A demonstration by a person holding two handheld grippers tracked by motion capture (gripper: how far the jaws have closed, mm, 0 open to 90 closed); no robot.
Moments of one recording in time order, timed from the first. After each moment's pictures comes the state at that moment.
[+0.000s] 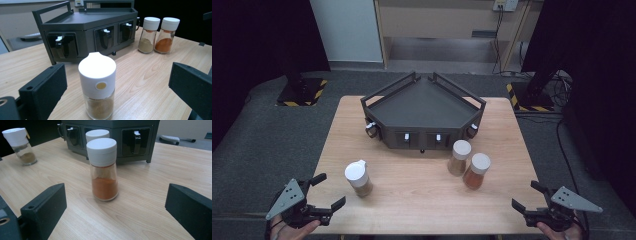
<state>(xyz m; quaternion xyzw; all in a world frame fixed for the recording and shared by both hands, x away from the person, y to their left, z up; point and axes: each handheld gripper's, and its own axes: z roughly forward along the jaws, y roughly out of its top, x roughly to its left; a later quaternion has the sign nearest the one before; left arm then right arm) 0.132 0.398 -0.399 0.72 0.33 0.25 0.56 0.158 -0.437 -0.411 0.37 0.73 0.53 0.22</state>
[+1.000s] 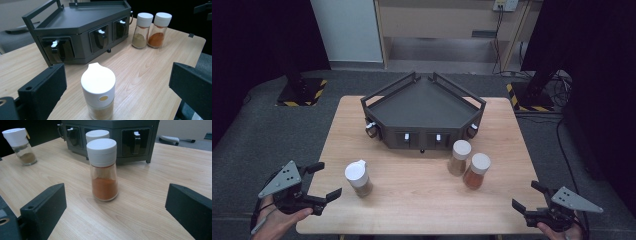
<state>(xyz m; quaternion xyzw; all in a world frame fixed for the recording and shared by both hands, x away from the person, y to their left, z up) 0.166 0.403 -0.336 0.77 0.31 0.21 0.52 0.157 -0.436 -0.411 0.37 0.73 0.53 0.22</state>
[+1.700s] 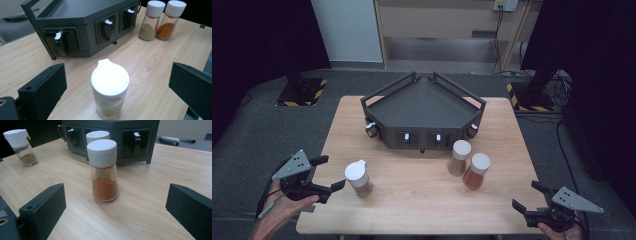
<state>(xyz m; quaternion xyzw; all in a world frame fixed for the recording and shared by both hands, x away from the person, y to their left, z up) 0.198 0.394 -0.325 0.79 0.33 0.19 0.48 0.157 -0.437 -0.411 0.37 0.73 0.53 0.22</state>
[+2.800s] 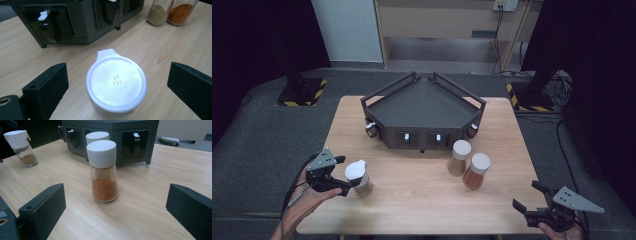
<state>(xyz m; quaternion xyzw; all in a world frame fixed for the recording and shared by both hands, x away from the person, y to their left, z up) 0.237 0.360 -0.352 0.81 0.35 0.17 0.43 0.157 -0.438 -0.412 0.37 0.73 0.54 0.22</state>
